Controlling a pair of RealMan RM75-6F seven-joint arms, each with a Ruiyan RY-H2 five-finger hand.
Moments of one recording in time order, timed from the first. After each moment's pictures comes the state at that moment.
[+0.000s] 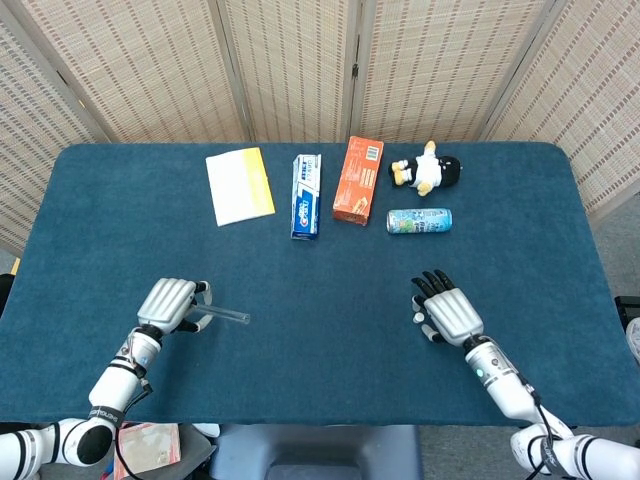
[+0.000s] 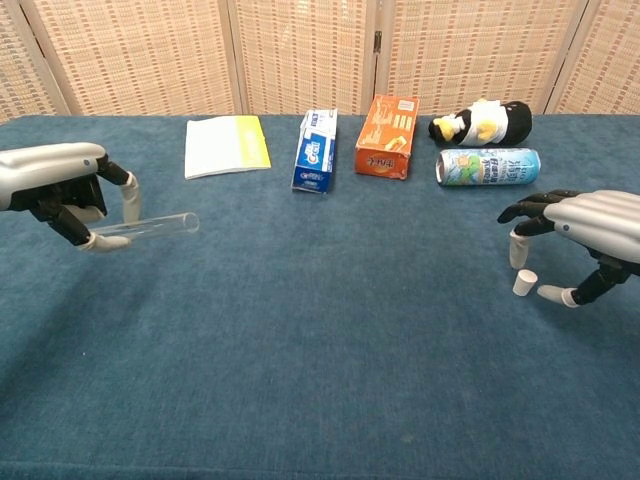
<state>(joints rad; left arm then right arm) -0.67 -1.33 -0.11 -1.68 1.00 1.00 0.33 0.51 -1.47 0.04 -1.35 -1.38 0.98 -0.24</state>
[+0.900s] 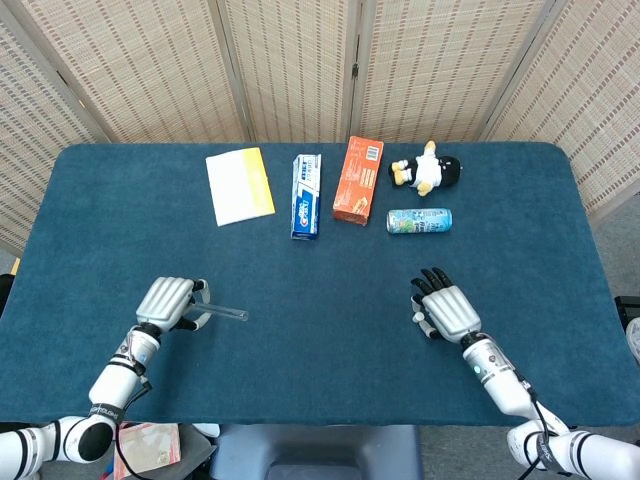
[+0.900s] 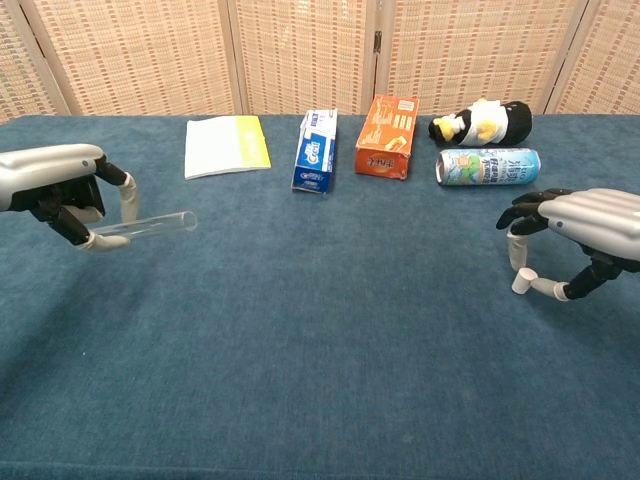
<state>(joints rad) -0.66 -1.34 -0.12 -1.65 1.00 0.99 0.31 0.53 -1.48 0.05 -1.34 -1.37 0.98 -0.22</state>
